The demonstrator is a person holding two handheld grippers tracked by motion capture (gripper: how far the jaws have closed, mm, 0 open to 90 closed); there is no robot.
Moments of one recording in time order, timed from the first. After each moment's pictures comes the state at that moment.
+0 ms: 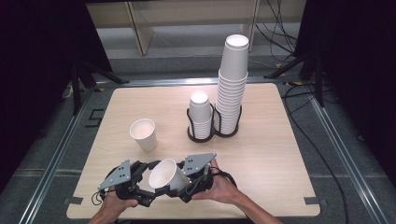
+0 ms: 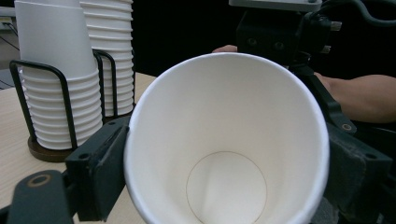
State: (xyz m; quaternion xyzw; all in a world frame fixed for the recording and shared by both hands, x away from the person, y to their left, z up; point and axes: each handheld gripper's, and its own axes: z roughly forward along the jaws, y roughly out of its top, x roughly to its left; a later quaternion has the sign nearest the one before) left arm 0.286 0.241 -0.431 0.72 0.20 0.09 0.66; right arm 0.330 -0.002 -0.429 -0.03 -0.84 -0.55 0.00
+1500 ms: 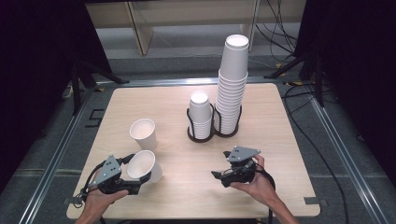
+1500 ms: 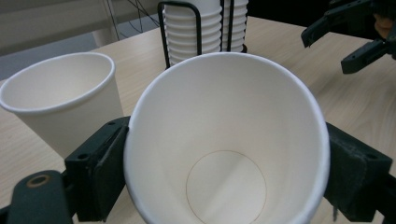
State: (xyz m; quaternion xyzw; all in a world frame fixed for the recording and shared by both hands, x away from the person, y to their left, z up) left arm 0.296 0.284 -0.435 0.76 0.30 0.24 0.52; right arm 0.350 -0.125 -0.448 -0.25 -0.85 -0.43 -0.14
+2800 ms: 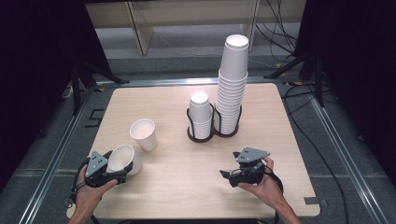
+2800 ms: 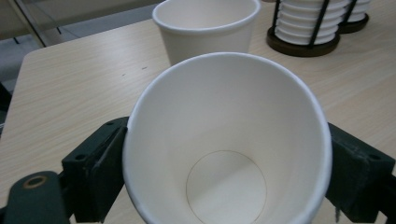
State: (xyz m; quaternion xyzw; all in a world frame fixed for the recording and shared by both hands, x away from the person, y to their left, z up) left arm 0.316 0.334 -0.457 0.72 0.43 0.30 0.45; right arm 0.346 -0.145 -0.450 -0.28 -0.85 -0.43 -0.15
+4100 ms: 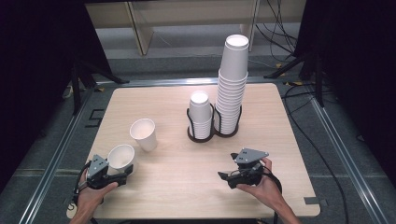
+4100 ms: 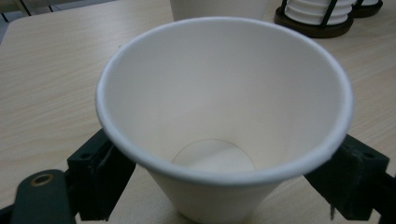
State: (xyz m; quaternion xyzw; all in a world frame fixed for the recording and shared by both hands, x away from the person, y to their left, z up) left arm 0.316 0.342 -0.483 0.72 0.45 0.28 0.44; right arm 0.343 -0.140 -0.450 -0.27 -0.85 -0.43 -0.14
